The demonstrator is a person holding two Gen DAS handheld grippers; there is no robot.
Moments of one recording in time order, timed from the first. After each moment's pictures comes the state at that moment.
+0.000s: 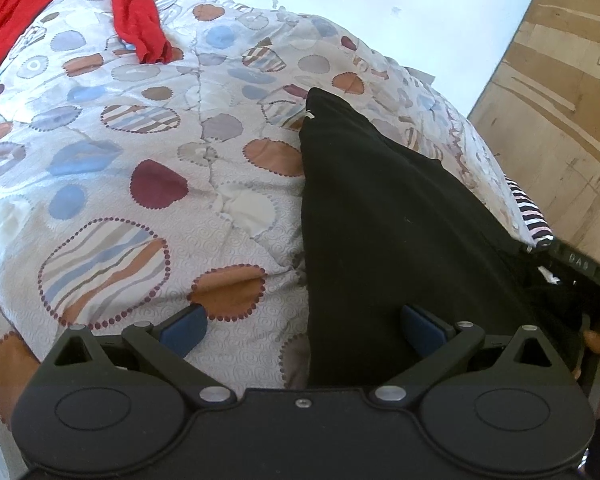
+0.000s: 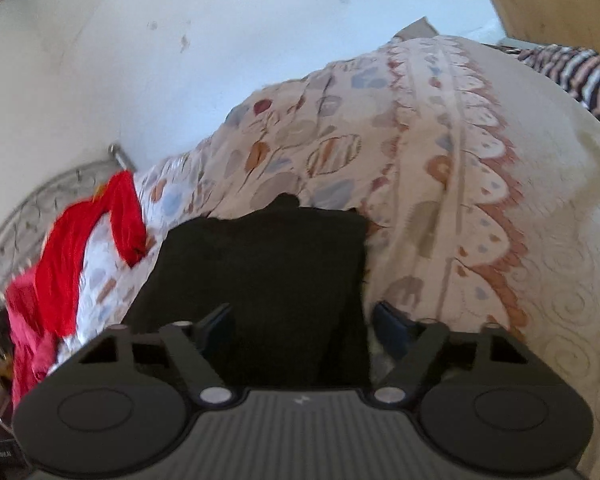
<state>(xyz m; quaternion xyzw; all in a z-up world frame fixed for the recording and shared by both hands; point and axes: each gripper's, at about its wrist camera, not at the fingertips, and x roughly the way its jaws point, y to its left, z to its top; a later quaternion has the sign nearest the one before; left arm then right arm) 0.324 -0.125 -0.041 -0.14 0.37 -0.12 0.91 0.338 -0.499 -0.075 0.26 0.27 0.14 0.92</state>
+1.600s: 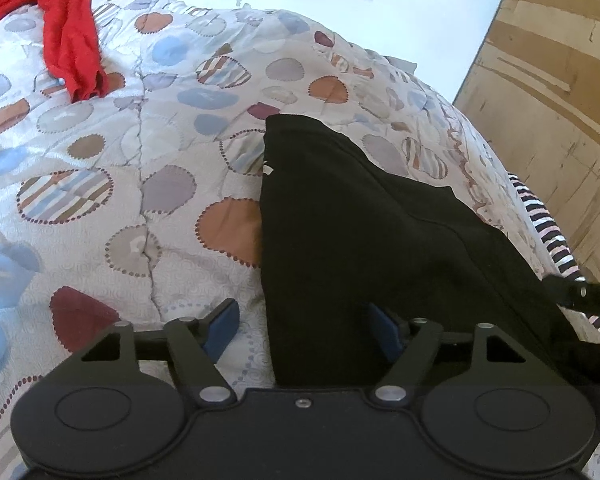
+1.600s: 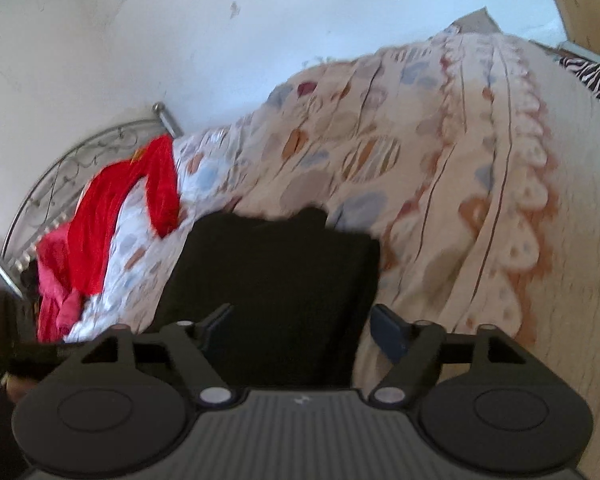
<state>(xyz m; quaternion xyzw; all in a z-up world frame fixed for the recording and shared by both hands) 0.427 -0.150 -0.037 -0.09 0.37 -0.15 0.91 0.374 -0.511 -0.051 0.19 0.31 0.23 0.90</state>
